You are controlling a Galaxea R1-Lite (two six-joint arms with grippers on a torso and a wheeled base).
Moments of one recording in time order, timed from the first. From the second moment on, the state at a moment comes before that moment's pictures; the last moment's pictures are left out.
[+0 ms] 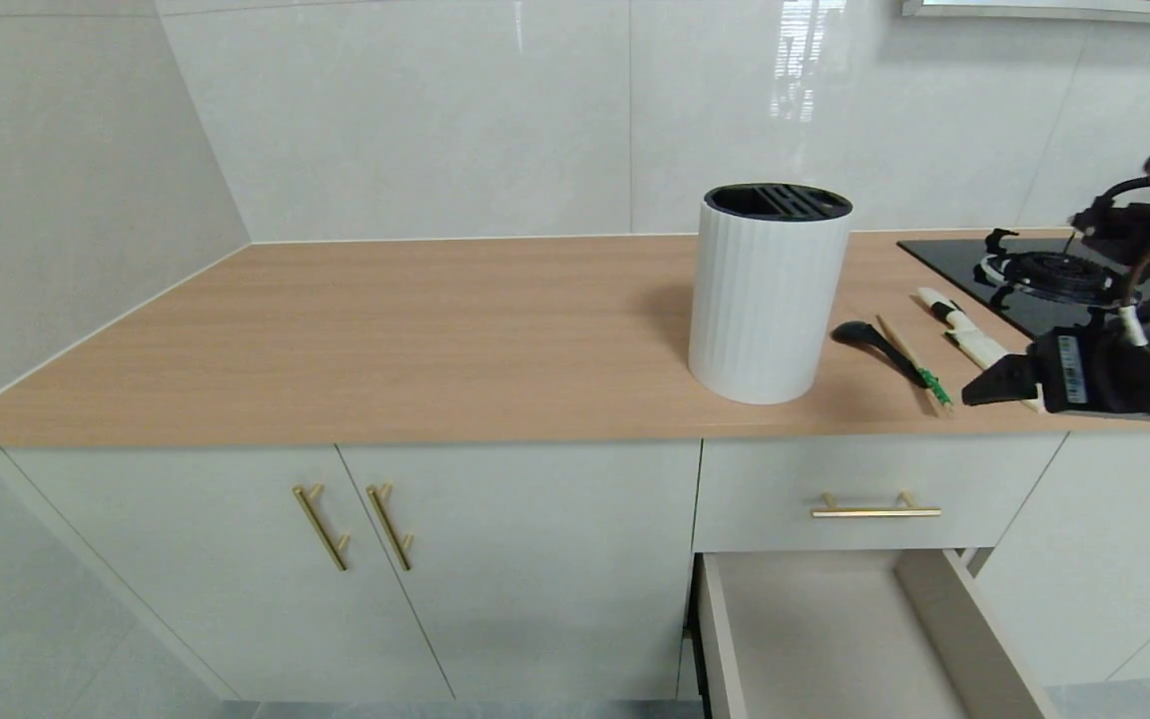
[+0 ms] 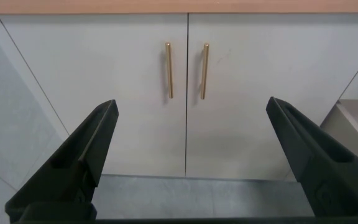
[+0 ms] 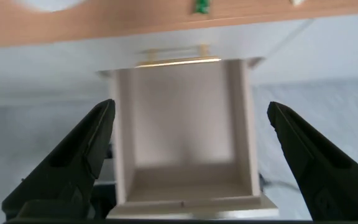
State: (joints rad) left arm 0.00 0.00 0.00 0.00 0.04 -0.01; right arm 0.32 1.54 -1.40 0.64 -0.31 0.33
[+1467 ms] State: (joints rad) left arm 0.00 0.00 0.00 0.00 0.04 -0.01; right arm 0.19 1.87 -1.40 0.25 -0.33 0.36
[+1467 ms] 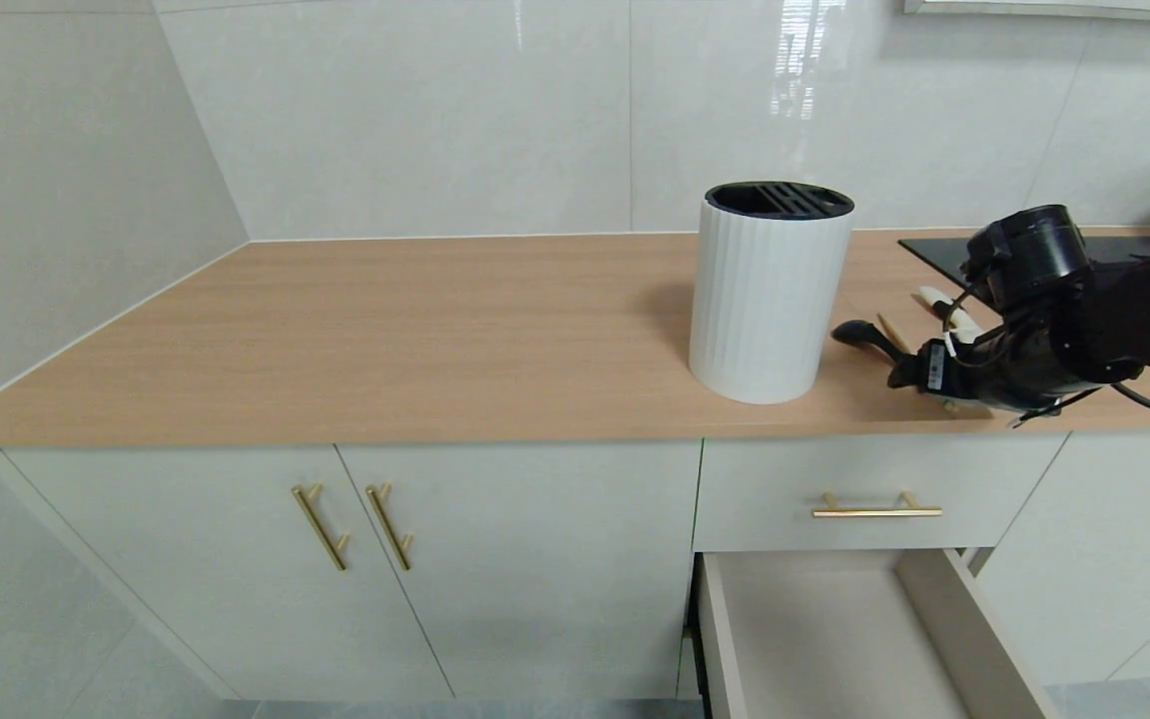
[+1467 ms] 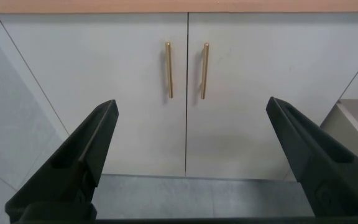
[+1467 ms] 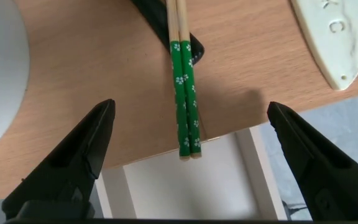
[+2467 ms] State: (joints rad) left arm 0.00 0.00 0.00 0.00 0.04 -0.01; right arm 0.19 1.78 -1.36 0.25 -0.32 0.36
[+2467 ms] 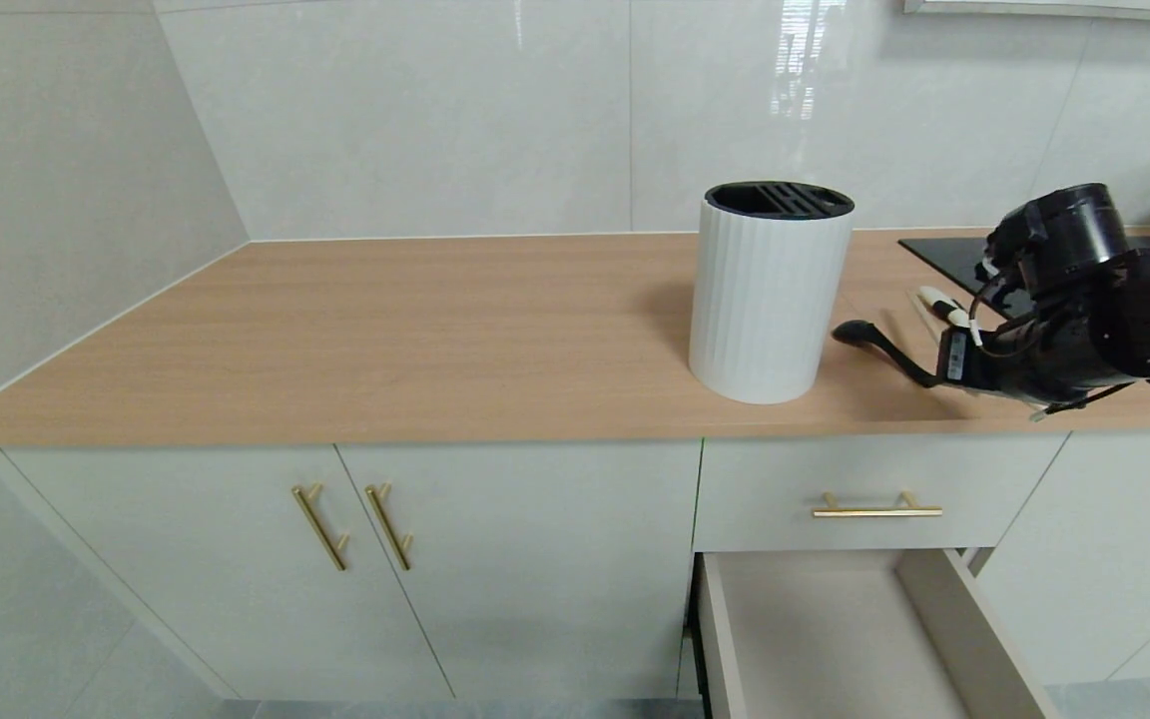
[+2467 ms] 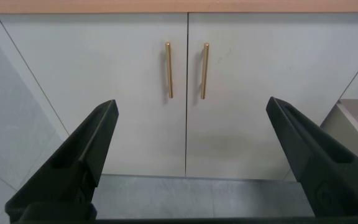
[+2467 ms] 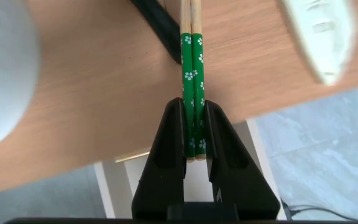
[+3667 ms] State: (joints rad) left arm 0.00 0.00 0.00 0.00 0.04 -0.01; right arm 0.36 1.05 -0.92 0.54 -0.17 0.28
